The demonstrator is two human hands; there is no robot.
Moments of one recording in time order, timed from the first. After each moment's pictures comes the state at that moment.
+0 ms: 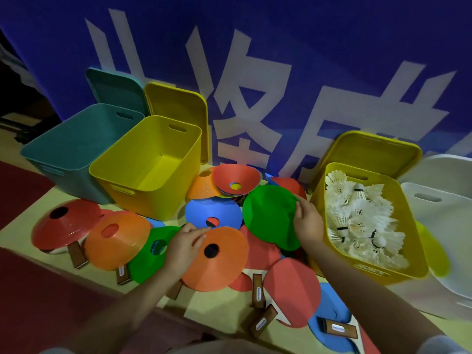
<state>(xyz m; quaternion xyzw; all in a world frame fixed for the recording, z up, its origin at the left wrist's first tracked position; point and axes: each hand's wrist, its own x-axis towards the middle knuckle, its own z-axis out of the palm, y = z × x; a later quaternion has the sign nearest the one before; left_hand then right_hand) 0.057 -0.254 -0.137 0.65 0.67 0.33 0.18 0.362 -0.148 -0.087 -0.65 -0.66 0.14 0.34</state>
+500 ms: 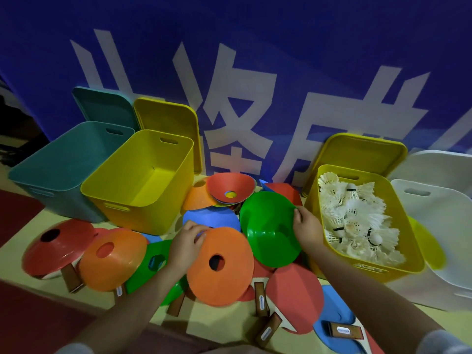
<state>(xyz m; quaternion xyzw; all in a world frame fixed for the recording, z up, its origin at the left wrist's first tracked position) 0.055 -0.219 -0.128 0.66 0.66 0.32 0.17 0.367 -0.152 -0.085 -0.68 -0.63 0.19 0.33</state>
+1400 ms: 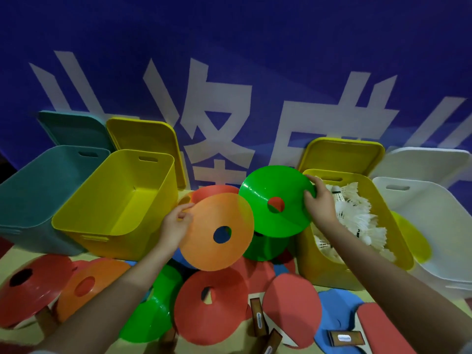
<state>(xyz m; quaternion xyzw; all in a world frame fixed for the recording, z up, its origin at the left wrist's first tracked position) 0.059 -0.141 -0.063 0.50 0.67 0.43 0.34 0.402 -0.111 -0.009 -0.67 -0.57 0.21 0.43</state>
